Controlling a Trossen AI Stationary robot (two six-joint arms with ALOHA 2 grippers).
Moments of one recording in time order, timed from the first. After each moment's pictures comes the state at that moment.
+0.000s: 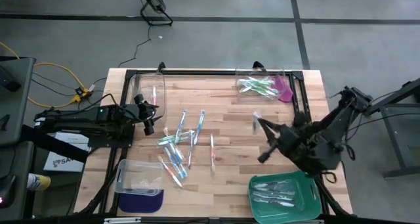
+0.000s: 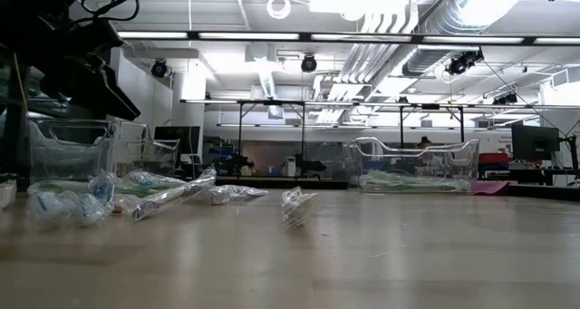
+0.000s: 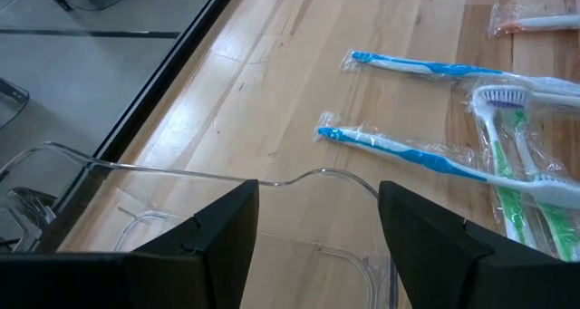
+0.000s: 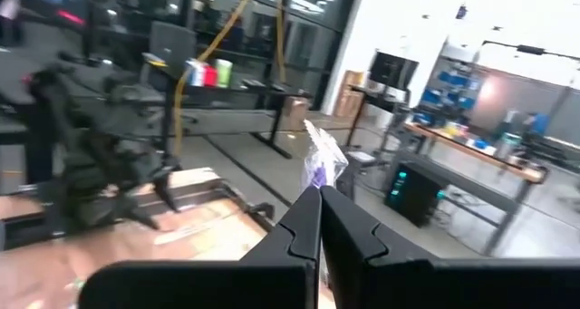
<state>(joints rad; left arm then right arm) 0.07 0.37 0.33 -0.55 -0.43 0.05 0.79 1.35 1.32 0.18 1.57 -0.34</state>
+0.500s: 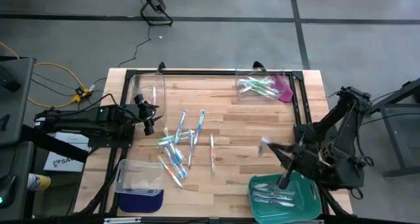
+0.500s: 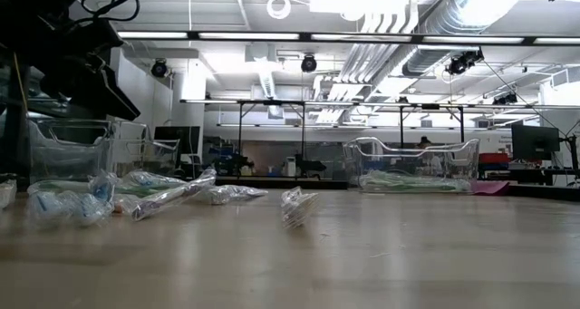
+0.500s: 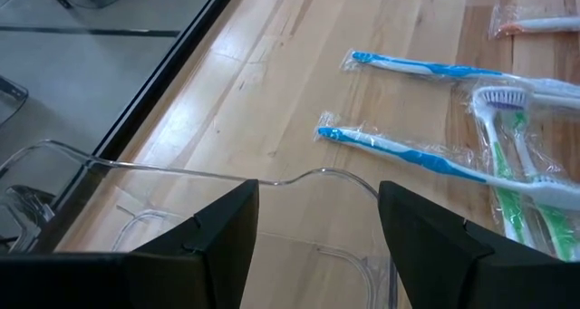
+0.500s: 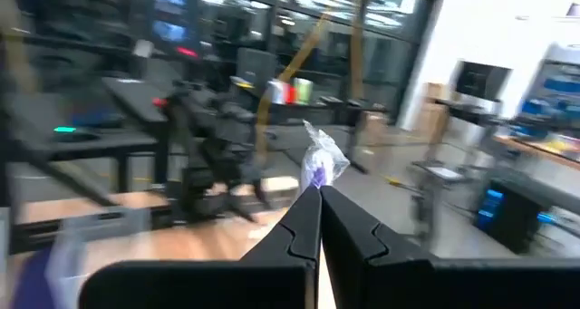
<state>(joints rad) 0.07 0.37 0.33 -0.55 -0.43 0.04 1.01 1.35 1.32 0.14 1.52 -0.22</state>
